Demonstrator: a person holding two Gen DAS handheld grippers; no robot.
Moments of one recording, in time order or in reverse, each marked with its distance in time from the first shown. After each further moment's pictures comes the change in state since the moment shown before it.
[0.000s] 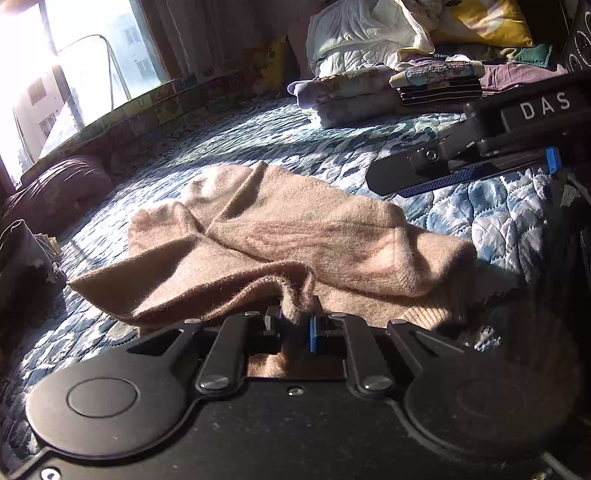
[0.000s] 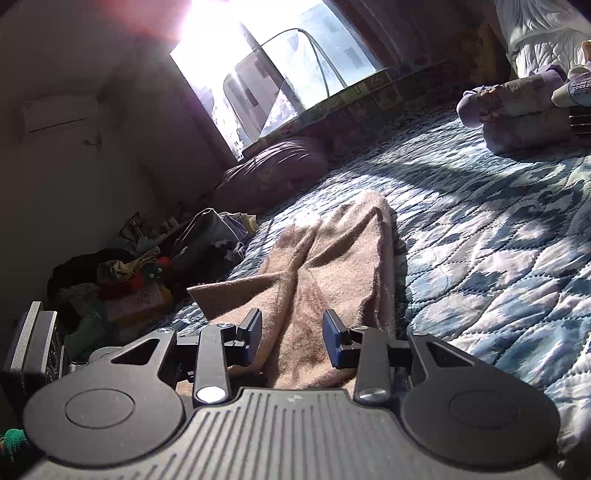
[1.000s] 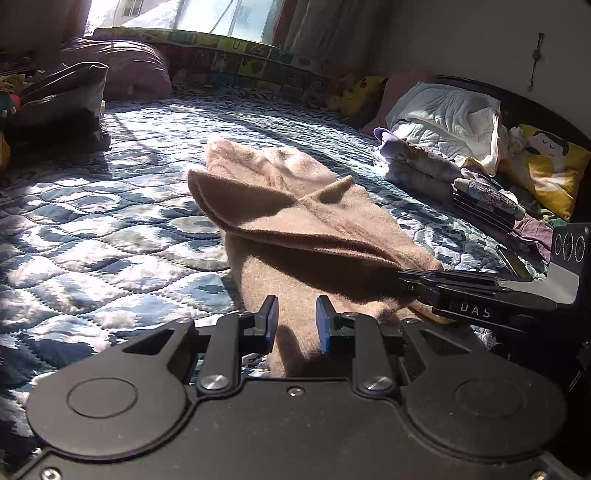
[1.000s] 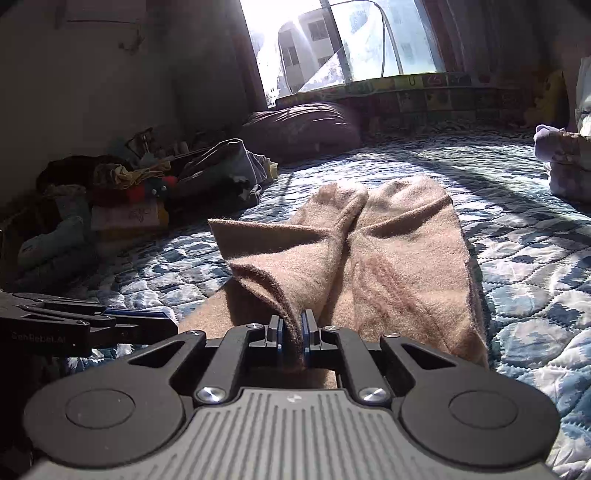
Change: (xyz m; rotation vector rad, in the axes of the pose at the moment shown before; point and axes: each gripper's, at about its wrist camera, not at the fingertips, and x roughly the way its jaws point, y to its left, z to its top) left arm -0.057 0.105 -0.058 -0.576 -0.058 -0.110; right arm 0.062 0.070 -0.026 -0.317 0.128 -0.057
